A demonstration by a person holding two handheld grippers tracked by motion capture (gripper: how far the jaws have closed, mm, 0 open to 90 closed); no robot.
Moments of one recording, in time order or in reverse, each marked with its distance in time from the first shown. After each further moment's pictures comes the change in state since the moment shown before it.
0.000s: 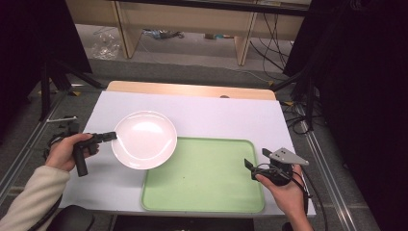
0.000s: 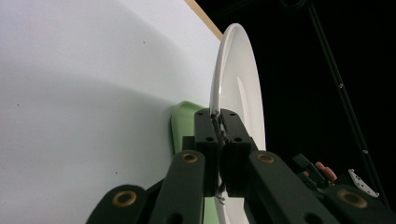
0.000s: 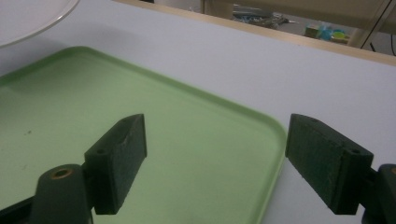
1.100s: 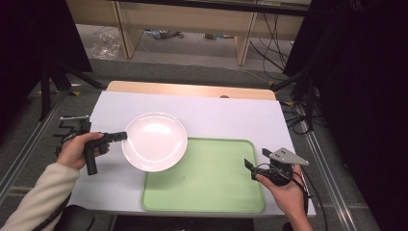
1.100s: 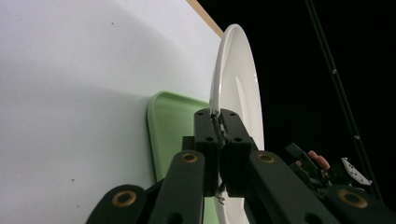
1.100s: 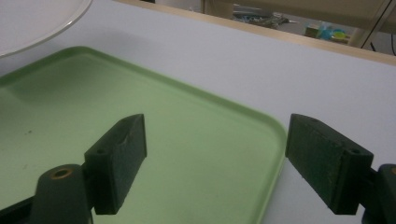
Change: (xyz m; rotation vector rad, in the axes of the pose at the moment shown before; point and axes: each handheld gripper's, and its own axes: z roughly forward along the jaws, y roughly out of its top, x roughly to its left) left arm -0.015 -0.005 0.025 0.055 -0.018 -0.003; right arm 0.000 0.000 0.000 0.001 0.001 0.000
